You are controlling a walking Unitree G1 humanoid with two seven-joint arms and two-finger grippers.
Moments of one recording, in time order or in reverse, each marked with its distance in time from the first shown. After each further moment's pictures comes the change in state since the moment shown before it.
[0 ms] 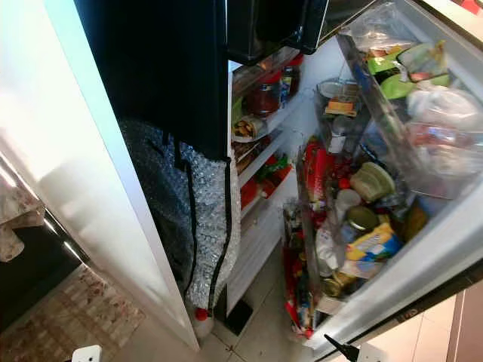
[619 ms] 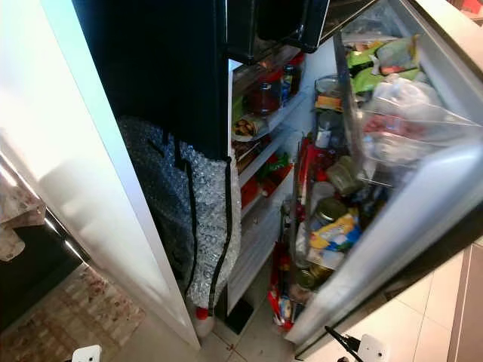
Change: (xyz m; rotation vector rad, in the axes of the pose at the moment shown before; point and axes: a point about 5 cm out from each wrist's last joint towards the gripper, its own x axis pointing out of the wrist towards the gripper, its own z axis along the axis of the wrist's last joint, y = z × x) left arm 0.000 0.000 0.000 0.001 0.000 -0.001; right arm 0.001 0.004 0.011 0.009 -0.040 -0.033
